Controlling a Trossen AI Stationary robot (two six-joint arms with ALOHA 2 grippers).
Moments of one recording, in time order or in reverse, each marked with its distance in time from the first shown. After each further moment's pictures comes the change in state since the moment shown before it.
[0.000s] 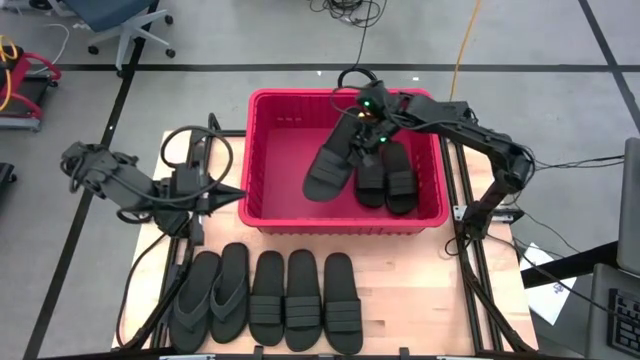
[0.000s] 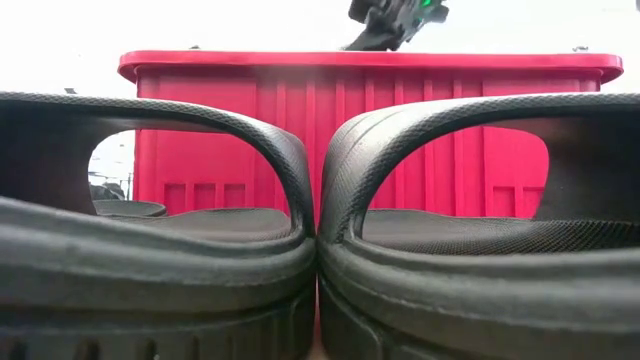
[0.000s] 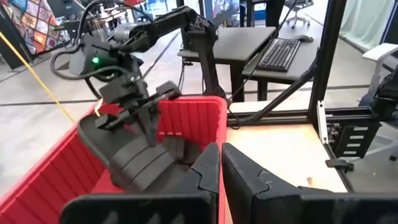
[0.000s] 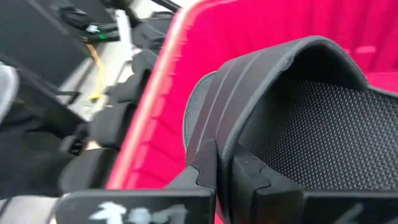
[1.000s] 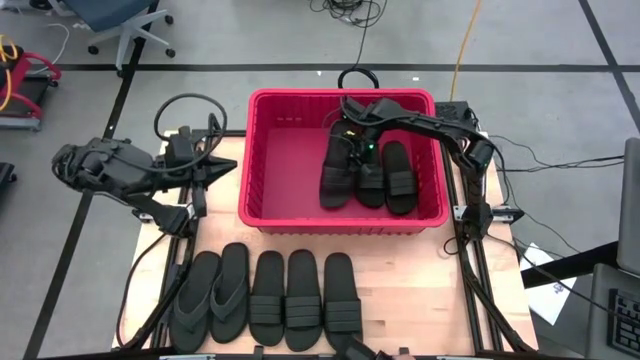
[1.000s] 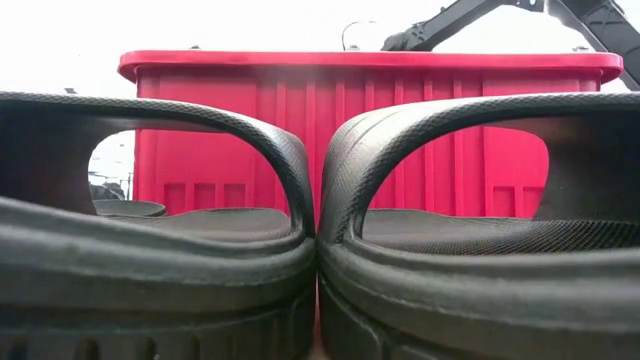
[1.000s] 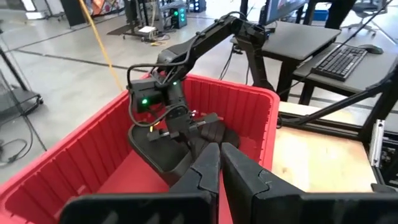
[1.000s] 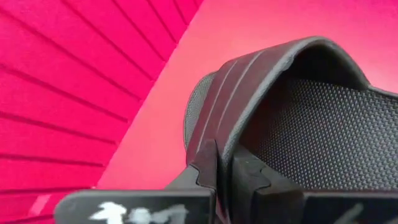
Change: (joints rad) left arm 0.176 -0.068 0.000 -0.133 -0.027 -0.171; right arm -0.090 0.311 0.000 -0.184 0.052 -0.641
